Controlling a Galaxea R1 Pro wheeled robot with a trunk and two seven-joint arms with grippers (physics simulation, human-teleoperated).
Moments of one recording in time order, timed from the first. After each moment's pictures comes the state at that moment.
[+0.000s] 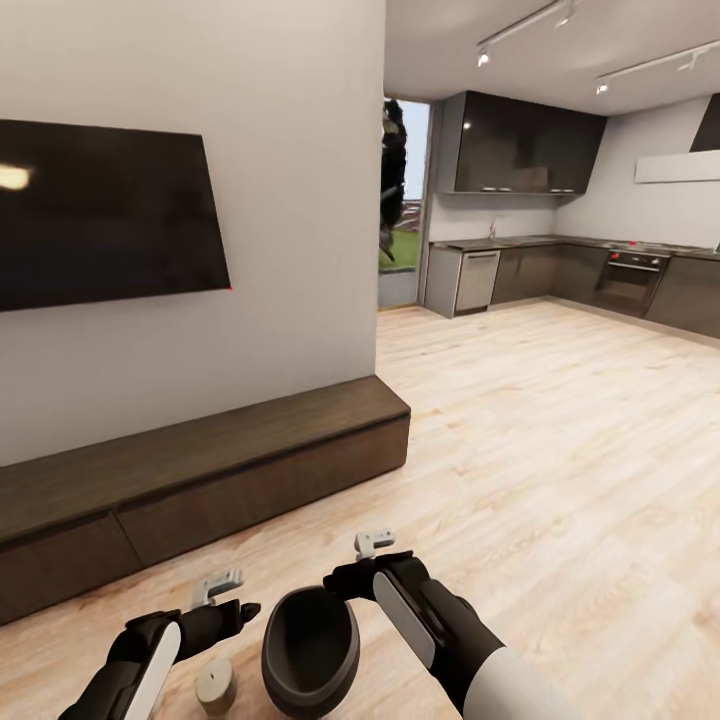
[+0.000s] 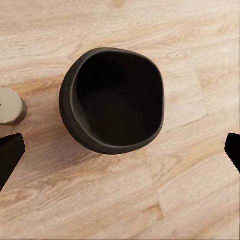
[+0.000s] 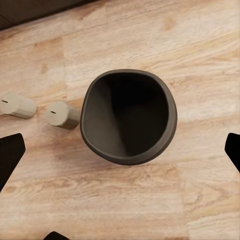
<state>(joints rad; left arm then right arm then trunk) -0.27 0.05 0.11 -1.08 0.27 0.74 -0.12 -0.59 0.17 0.59 -0.83 -0.55 0.65 -0.21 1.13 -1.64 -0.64</state>
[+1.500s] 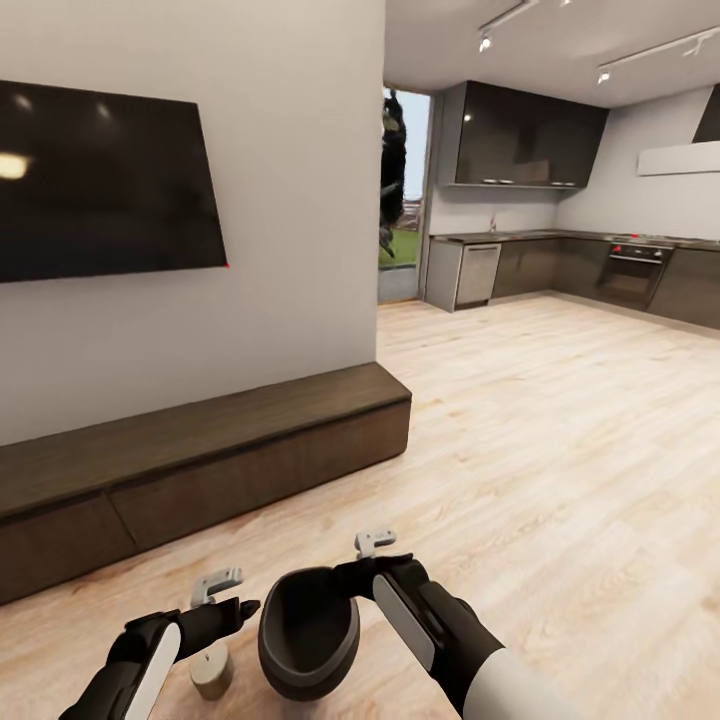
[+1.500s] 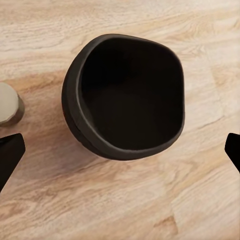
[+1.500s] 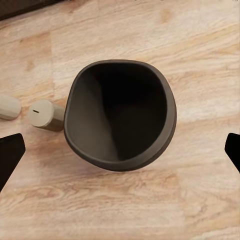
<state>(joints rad) -0.27 0.05 0.12 -1.08 0.27 0.70 -0.12 -0.59 0.17 0.59 -0.82 -0.54 0.61 -0.21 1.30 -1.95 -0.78</state>
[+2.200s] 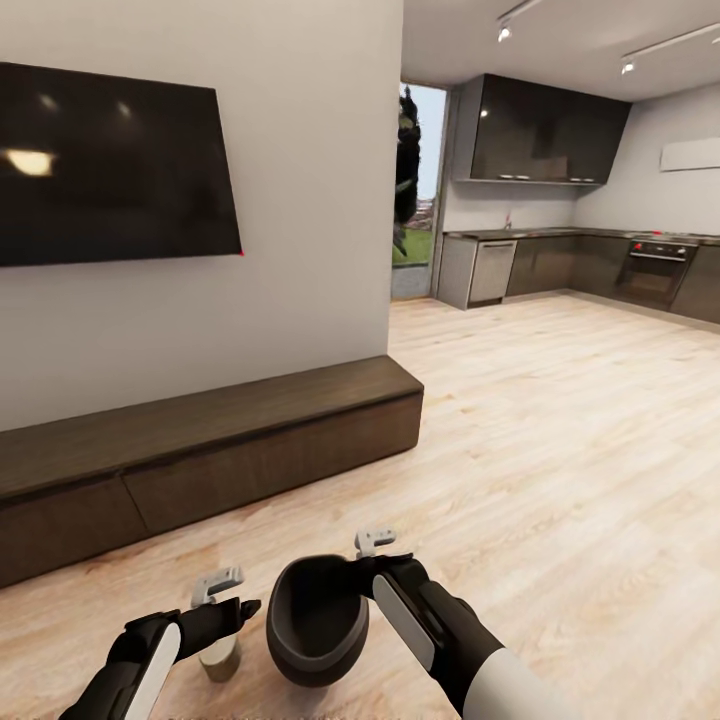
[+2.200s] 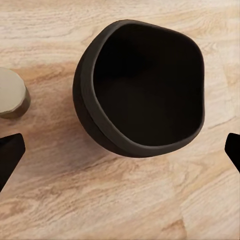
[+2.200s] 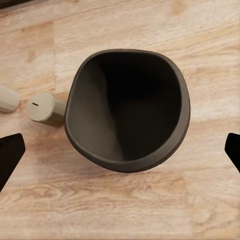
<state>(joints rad) -0.27 0.05 0.11 -1.08 0.28 0.70 -0.13 -0.59 0.17 0.59 -0.82 -0.53 0.60 -0.21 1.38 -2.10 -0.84</state>
